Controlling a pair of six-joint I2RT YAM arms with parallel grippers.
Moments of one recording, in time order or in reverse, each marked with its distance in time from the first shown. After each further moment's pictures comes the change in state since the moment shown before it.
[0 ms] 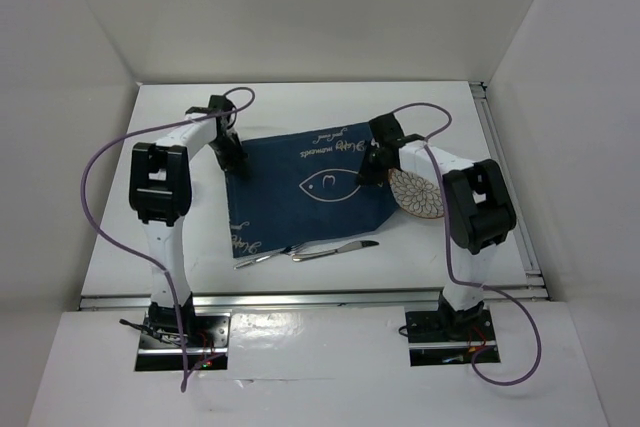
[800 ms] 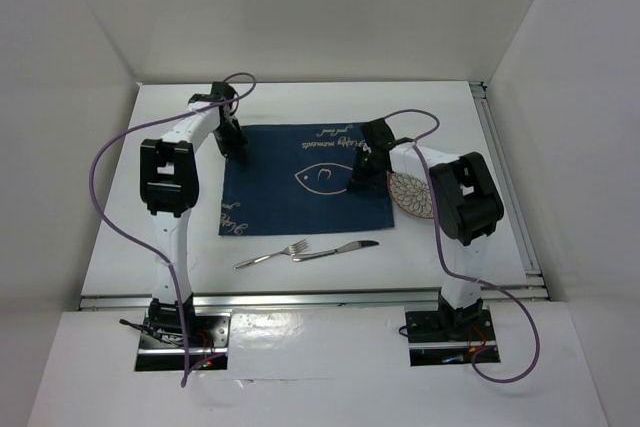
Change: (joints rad) left arm 0.002 0.193 0.347 -0.095 -0.064 0.028; right arm 0.026 0.121 0.014 0.048 -0.048 0.014
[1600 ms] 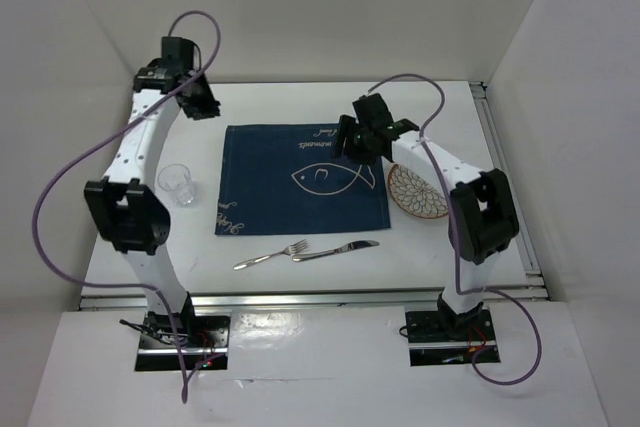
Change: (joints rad) left arm 0.024 -0.411 0.000 -0.054 -0.083 0.057; right arm 0.077 -0.121 0.148 -0.111 0.129 -0.014
